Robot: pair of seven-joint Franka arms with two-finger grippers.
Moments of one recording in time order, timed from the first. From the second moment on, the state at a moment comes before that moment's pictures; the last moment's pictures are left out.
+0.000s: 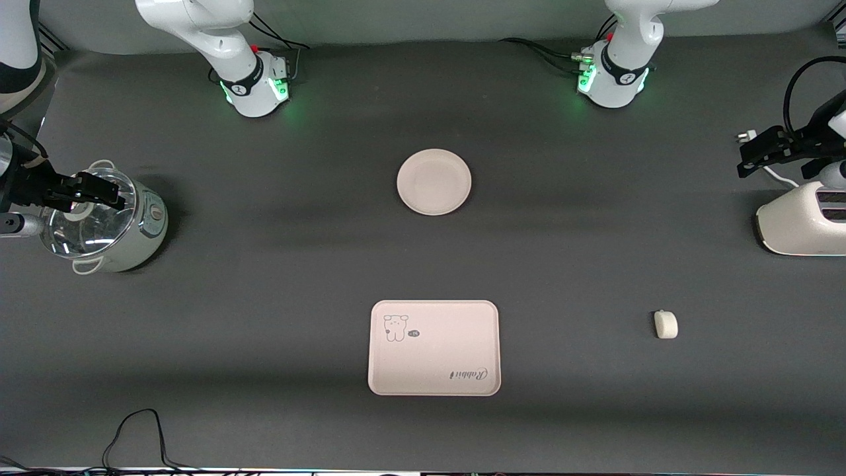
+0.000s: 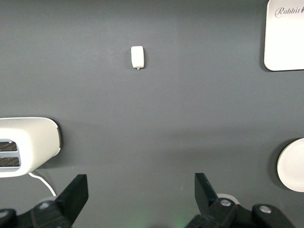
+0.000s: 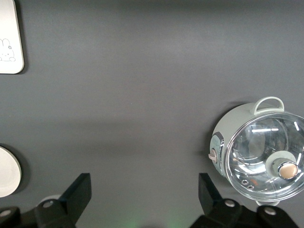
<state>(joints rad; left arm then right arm) 0.04 -0.05 -0.04 -1.62 -0.01 1.54 0.04 0.02 0.05 -0.07 -1.58 0.01 1.54 -0.04</state>
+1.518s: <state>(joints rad) 0.05 0.64 -0.02 -1.62 0.03 2.37 0.03 0.02 0.05 -0.07 -1.59 0.00 1.55 -0.04</state>
